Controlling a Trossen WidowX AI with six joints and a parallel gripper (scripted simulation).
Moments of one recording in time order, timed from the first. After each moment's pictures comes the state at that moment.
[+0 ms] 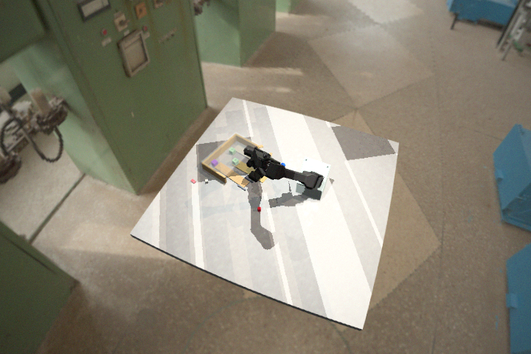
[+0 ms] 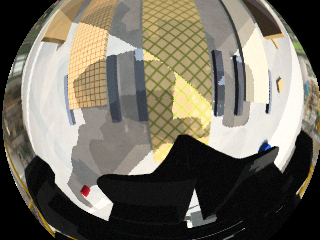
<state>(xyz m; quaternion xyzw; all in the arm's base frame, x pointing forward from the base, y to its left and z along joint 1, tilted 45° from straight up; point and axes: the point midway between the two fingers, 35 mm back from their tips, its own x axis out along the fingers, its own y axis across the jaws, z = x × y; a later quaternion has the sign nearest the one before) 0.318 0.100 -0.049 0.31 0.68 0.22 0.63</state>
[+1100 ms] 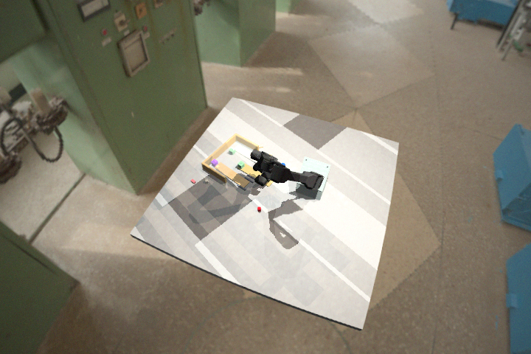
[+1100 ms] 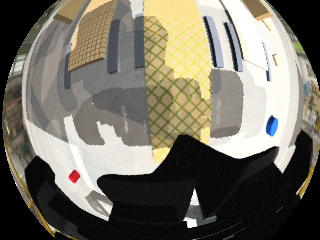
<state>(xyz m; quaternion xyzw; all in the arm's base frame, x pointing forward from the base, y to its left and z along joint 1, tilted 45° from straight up) 0.272 0.104 -0.043 0.31 0.68 0.22 0.63</state>
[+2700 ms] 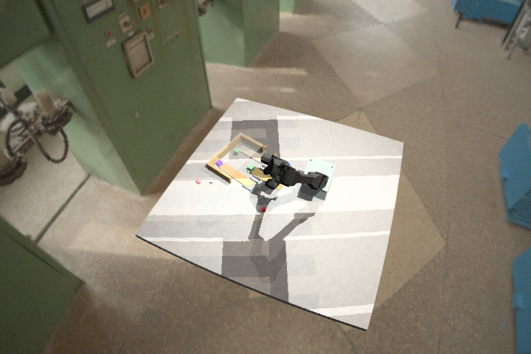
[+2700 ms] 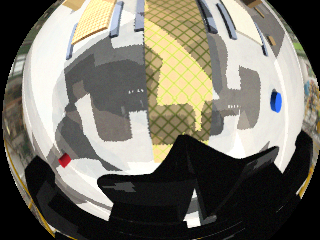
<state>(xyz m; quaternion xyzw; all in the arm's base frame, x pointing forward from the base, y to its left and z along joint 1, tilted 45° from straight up) 0.232 0.108 -0.038 0.31 0.68 0.22 0.63</state>
